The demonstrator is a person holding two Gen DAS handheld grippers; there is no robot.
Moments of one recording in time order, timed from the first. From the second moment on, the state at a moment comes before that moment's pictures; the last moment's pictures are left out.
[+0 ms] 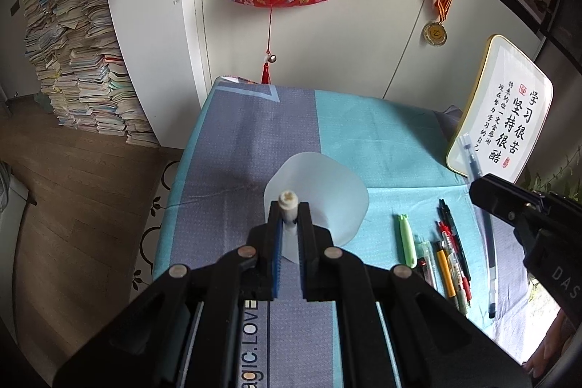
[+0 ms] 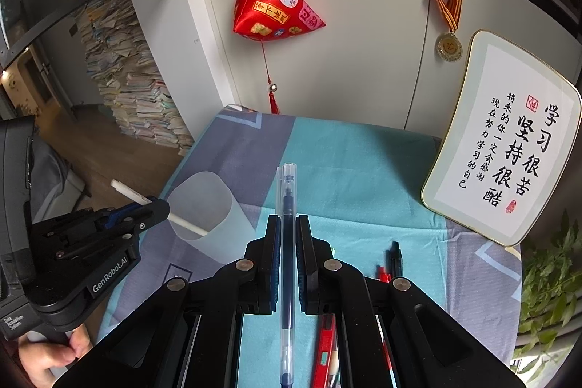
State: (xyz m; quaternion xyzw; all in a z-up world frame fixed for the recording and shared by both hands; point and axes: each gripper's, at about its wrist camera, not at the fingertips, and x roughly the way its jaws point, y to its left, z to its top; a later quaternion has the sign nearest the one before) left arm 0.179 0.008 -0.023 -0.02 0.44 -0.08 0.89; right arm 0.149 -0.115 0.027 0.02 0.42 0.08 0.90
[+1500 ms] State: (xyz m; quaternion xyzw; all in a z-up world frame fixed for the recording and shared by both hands) left arm 0.143 0.044 0.028 -0.06 0.37 -0.11 0.92; right arm 0.190 -0.039 -0.015 0.05 0.19 0.10 0.98
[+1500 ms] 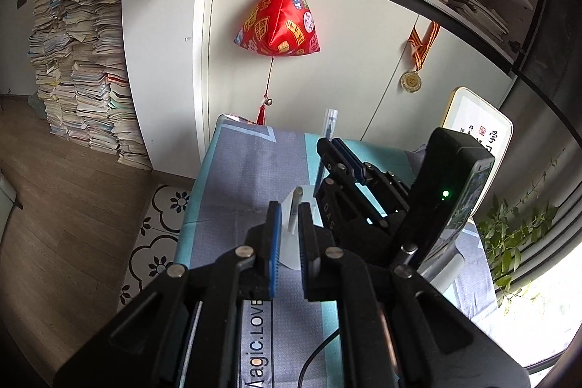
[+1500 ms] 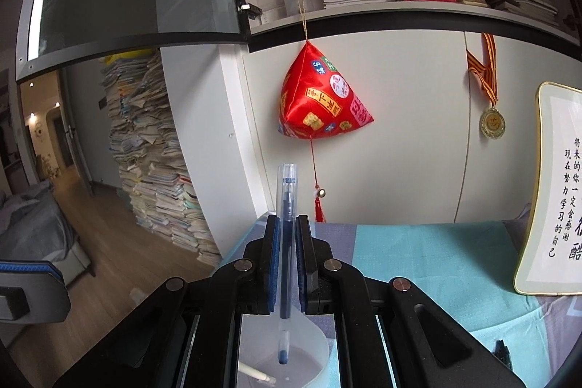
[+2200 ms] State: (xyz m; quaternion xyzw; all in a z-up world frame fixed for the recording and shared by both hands) left arm 0.124 0.034 0.019 -0.06 0.38 -0.12 0.92; right arm 0.148 -0.090 0.010 0.07 0.21 0.11 0.97
